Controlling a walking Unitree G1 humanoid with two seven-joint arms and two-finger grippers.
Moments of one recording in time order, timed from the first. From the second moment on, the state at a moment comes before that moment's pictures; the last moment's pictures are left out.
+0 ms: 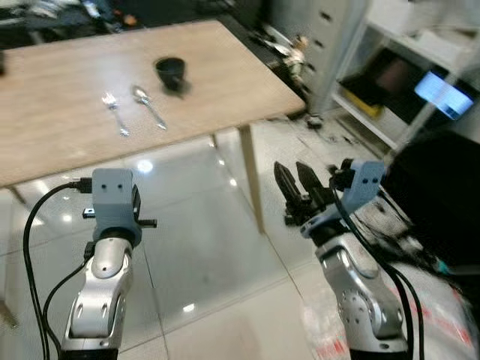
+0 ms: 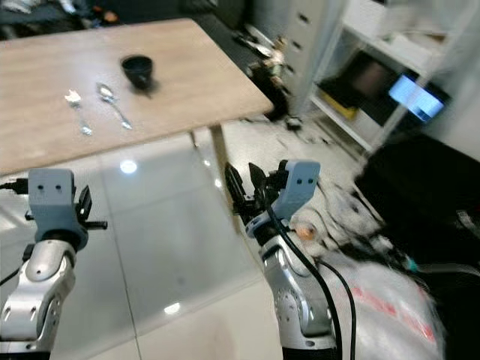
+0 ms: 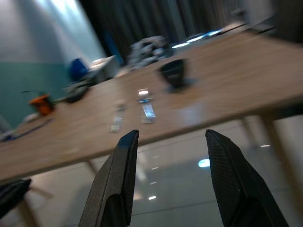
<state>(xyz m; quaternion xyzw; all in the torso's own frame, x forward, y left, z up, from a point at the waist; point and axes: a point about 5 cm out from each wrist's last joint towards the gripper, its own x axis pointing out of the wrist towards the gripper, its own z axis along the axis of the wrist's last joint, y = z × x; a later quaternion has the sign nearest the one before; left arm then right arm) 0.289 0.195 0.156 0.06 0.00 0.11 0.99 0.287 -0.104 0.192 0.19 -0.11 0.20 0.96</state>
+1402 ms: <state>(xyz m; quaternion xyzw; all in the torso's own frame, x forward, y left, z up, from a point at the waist) 0.305 0.111 0.207 0.06 -0.06 -0.37 0.92 0.316 -0.198 0.206 -0.04 -0.13 -0.07 0.99</state>
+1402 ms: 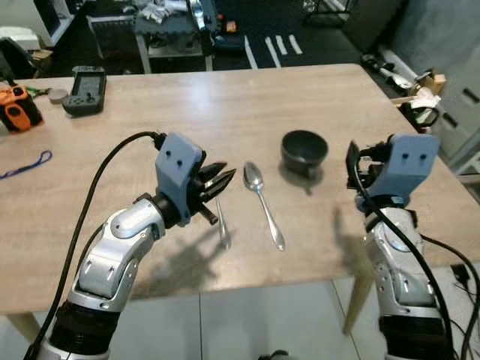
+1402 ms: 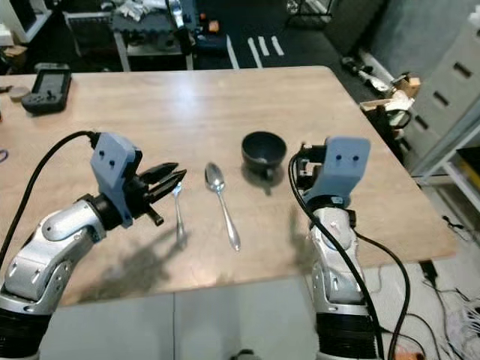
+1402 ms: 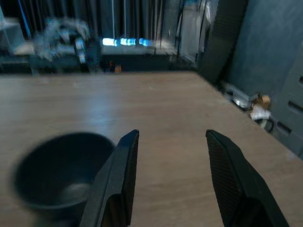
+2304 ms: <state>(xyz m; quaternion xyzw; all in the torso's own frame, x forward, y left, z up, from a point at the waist) 0.294 0.174 0.204 0.21 -0.03 -0.33 0.92 0.259 -0.238 0.173 0.09 -0.05 0.10 0.99</state>
